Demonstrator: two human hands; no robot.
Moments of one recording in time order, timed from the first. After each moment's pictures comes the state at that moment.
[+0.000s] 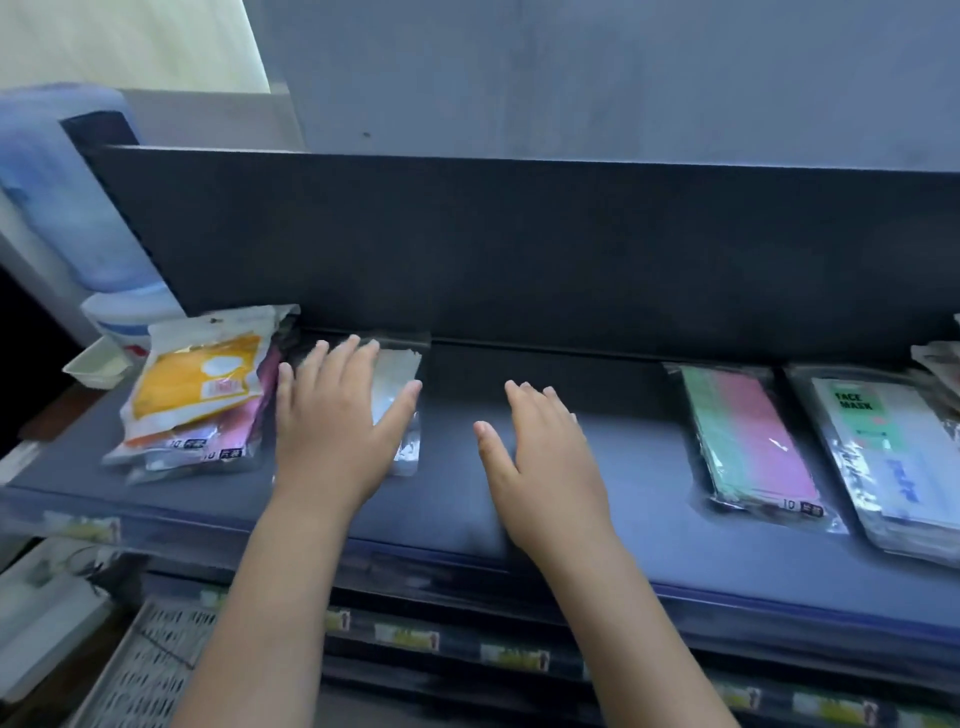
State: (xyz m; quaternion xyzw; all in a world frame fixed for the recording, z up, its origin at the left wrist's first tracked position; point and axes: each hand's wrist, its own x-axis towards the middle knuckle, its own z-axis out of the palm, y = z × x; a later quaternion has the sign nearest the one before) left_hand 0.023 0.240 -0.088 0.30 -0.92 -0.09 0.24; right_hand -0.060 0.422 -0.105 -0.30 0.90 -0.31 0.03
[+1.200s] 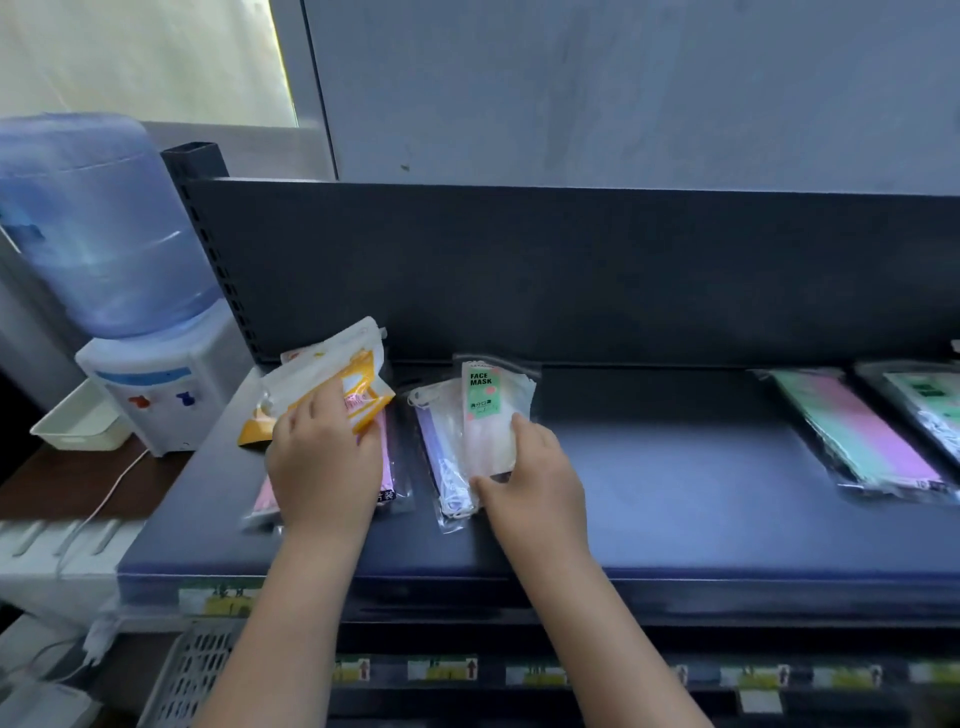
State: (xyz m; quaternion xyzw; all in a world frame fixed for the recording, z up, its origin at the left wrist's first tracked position) left_hand 0.088 0.055 -0.122 0.31 -0.87 -0.14 0.35; right_hand 0.027 0.239 -0.137 -0.16 0.91 -0.39 0.00
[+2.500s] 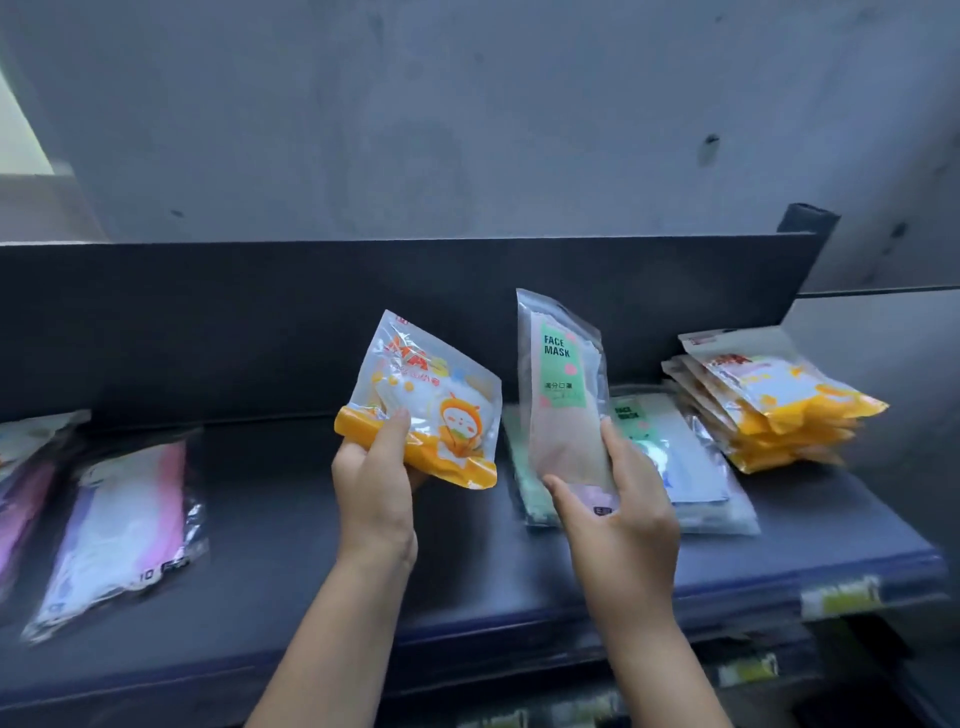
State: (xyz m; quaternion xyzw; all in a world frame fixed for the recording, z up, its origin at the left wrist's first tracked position) left_hand -0.083 0.420 -0.069 0.22 -0.46 -0.81 0.28; right_hand -0.102 0.607 -0.108 -0.08 0.82 -0.50 -0.28
